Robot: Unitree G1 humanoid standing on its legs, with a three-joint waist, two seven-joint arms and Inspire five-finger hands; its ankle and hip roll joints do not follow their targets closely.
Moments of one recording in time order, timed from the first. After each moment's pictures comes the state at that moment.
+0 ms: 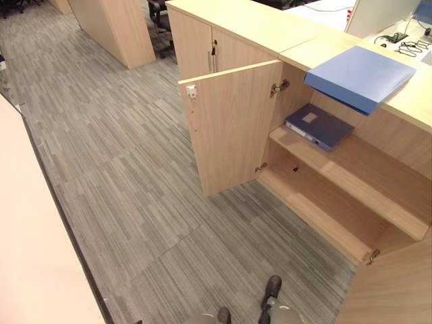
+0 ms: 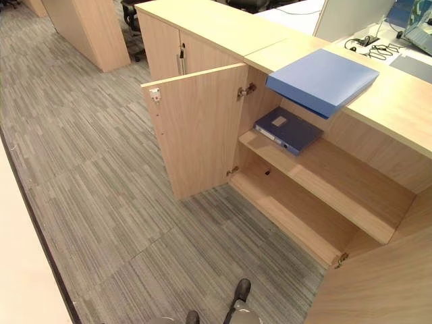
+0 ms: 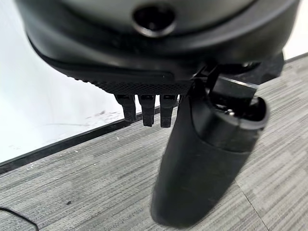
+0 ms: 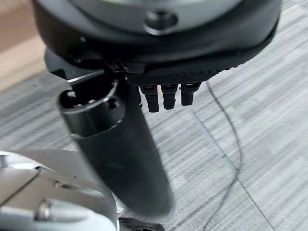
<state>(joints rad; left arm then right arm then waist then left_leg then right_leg) 0.02 0.17 0.04 1.30 -0.27 -0.03 0.37 0.02 -0.21 0.21 1.34 0.08 0.06 -0.16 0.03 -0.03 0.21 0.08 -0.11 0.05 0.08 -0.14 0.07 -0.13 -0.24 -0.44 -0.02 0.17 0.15</state>
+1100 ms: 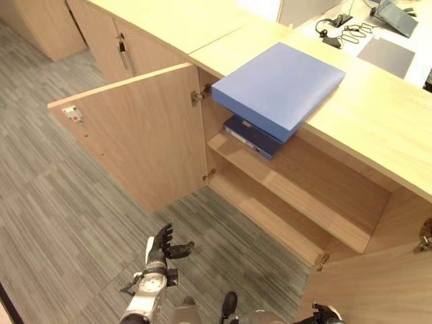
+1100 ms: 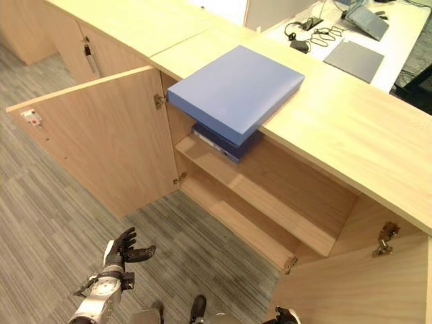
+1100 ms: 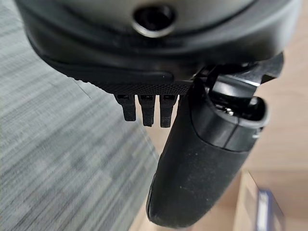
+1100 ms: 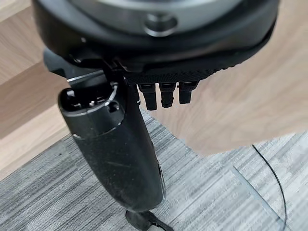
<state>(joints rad) -0.01 0.28 -0.15 0.59 -0.25 -0.04 0.22 -0.08 -0.29 0.26 1.27 0.12 0.04 -0.13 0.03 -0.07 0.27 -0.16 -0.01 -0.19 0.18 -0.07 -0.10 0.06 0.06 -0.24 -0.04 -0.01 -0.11</state>
